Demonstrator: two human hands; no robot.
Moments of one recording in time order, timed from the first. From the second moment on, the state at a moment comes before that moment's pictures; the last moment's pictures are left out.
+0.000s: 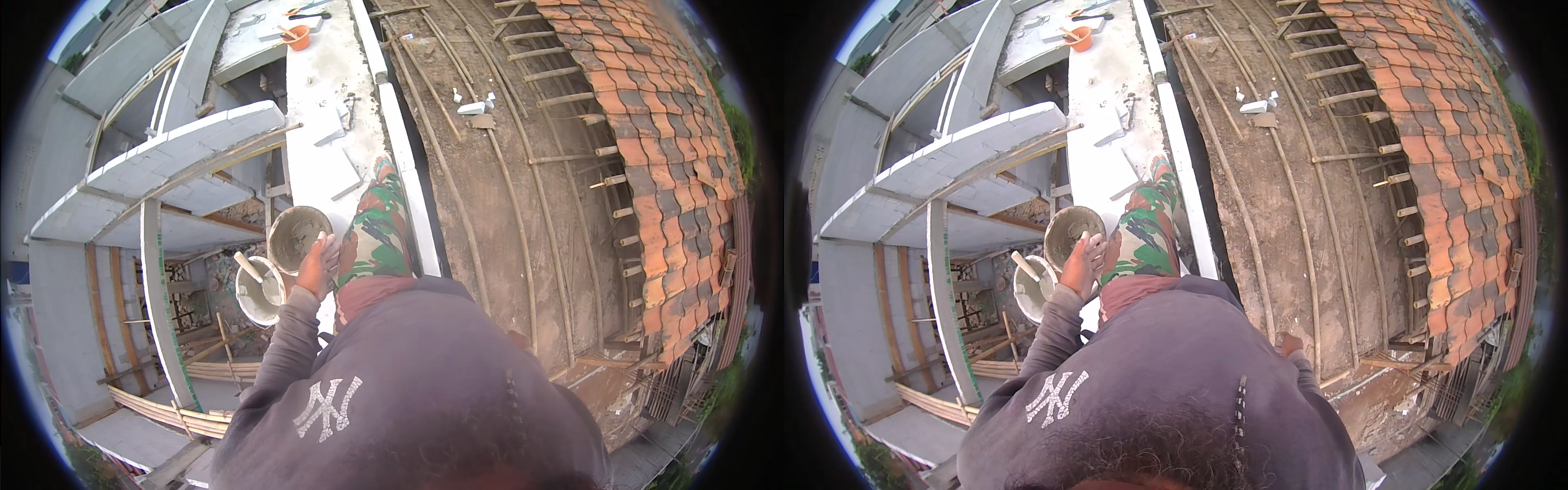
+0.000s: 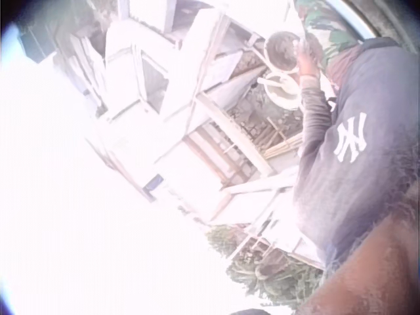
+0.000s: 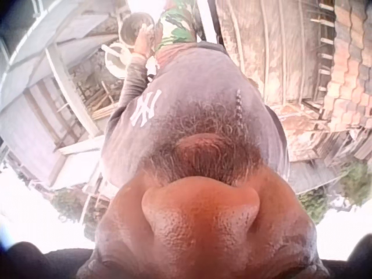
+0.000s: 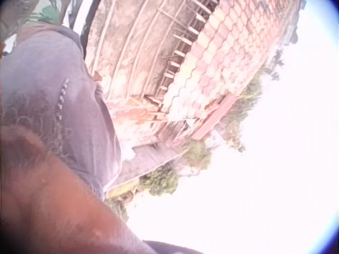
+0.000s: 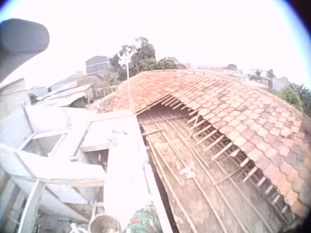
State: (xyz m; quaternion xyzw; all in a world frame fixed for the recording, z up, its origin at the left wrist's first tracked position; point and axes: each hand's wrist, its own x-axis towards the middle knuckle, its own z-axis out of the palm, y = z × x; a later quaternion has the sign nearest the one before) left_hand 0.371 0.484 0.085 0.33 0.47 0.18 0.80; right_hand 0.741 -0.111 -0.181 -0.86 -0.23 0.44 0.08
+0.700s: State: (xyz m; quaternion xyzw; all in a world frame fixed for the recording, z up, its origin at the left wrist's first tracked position) left_hand 0.512 0.902 -0.169 0.31 0.67 -0.07 0.67; right_hand 0.952 0.390 -0.049 -0.85 -0.12 0.46 0.21
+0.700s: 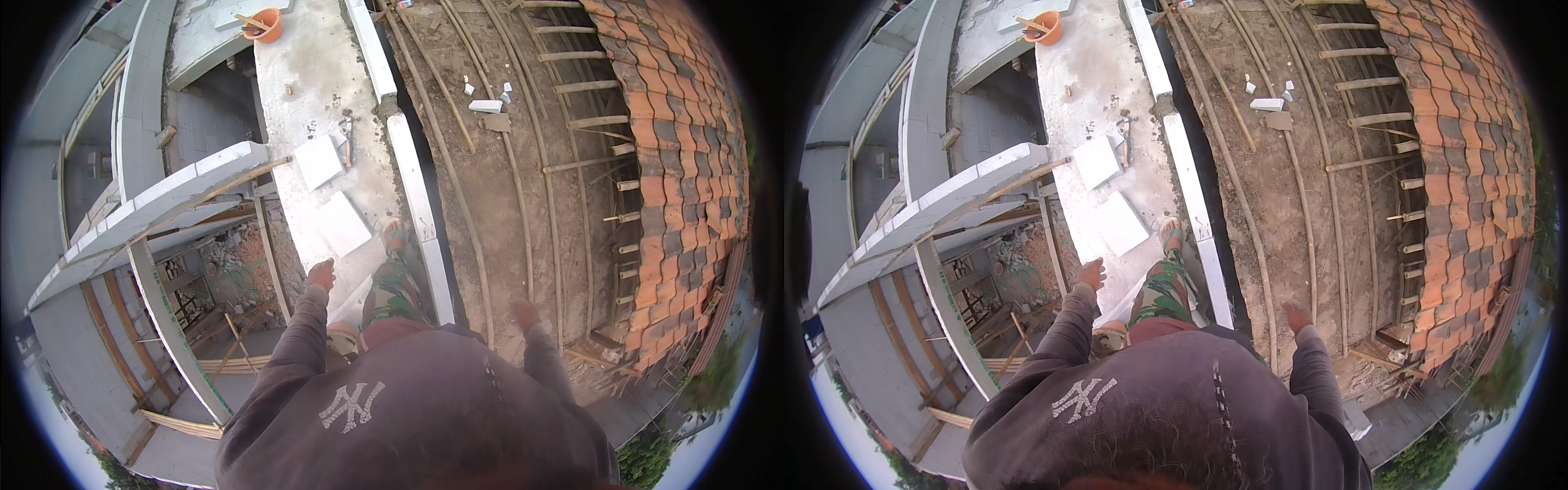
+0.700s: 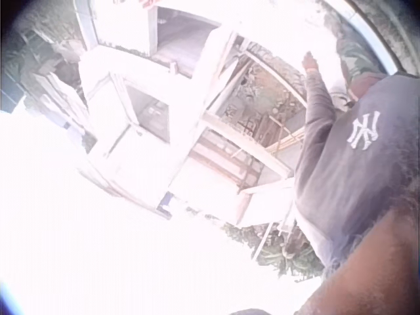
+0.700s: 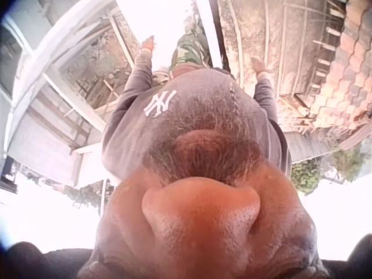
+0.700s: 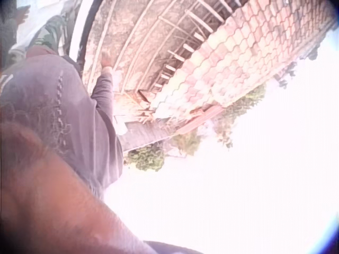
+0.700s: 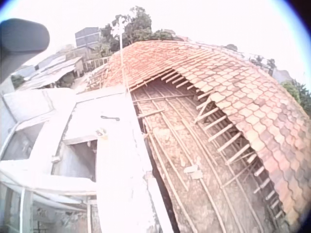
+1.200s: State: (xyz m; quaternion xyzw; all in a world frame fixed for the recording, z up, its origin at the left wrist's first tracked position) left_hand 0.396 1.056 -0.135 0.35 0.52 -0.05 0.78; right_hand 0.960 0.501 -0.046 -0.76 0.29 0.52 0.26
